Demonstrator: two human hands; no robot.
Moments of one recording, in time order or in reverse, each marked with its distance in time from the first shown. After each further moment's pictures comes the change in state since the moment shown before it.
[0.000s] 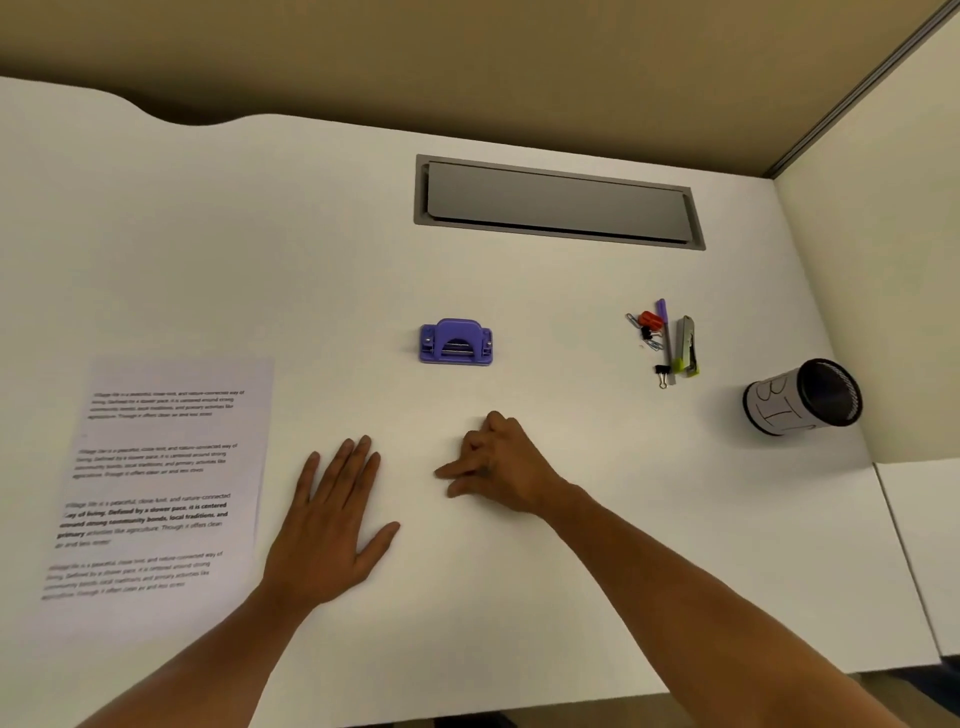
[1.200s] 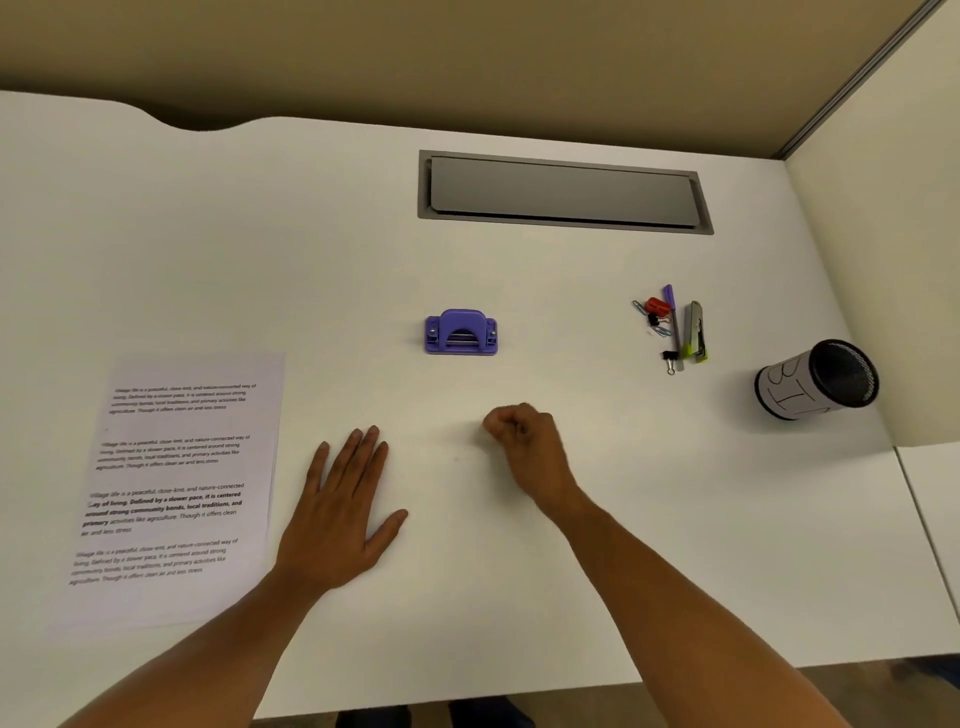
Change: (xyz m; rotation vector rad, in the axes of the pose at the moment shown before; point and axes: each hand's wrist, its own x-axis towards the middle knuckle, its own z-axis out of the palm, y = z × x) left_hand -0.001 0.002 -0.009 0.029 -0.032 -0.008; right_hand -0.016 -0.027 -0.013 0.717 0.381 0.695
